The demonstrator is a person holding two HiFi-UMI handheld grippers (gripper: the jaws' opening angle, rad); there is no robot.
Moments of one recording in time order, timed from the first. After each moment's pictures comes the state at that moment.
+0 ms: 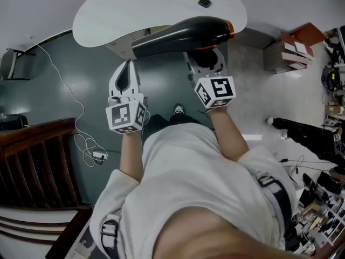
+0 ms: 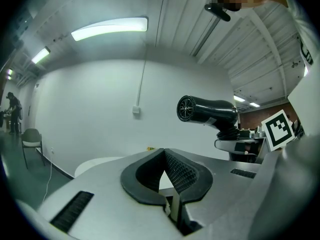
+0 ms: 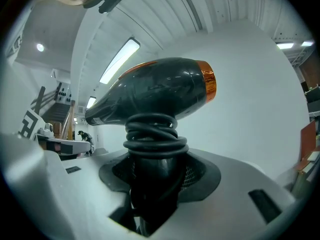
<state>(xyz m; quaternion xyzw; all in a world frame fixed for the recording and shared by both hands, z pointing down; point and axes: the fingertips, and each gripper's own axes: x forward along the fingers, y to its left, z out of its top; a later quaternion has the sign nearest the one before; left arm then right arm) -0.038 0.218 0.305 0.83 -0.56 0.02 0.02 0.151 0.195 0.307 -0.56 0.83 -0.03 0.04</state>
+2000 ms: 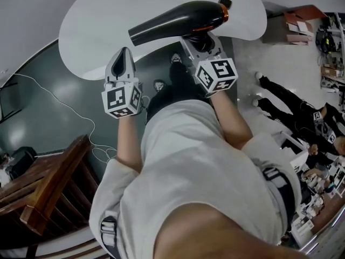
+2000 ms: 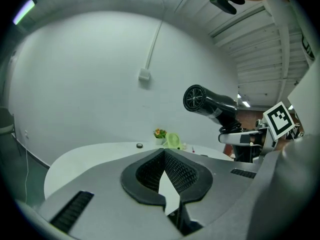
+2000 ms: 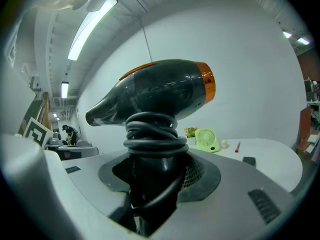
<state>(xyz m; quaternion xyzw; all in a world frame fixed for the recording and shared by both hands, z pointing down) -0.152 -0.113 0.417 0.87 -0.47 0.09 0.12 0.041 -0.094 0.403 -0.61 0.78 -0.14 -0.03</state>
